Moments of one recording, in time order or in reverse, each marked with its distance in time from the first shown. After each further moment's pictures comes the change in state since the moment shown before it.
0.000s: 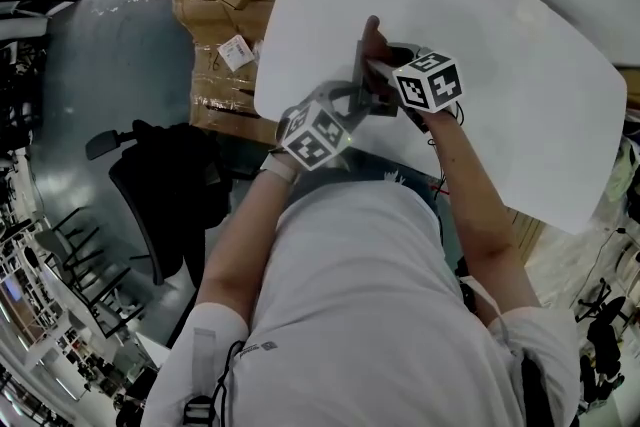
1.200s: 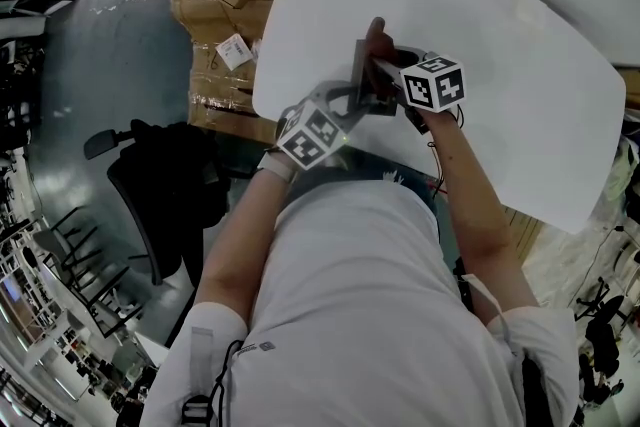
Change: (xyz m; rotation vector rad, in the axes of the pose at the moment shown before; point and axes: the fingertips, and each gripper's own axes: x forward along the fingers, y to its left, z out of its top) left arm 0.000 0.001 0.000 -0.030 -0.051 -0.012; right arm 0.000 -0.021 -0.017 0.110 -0.046 -0.018
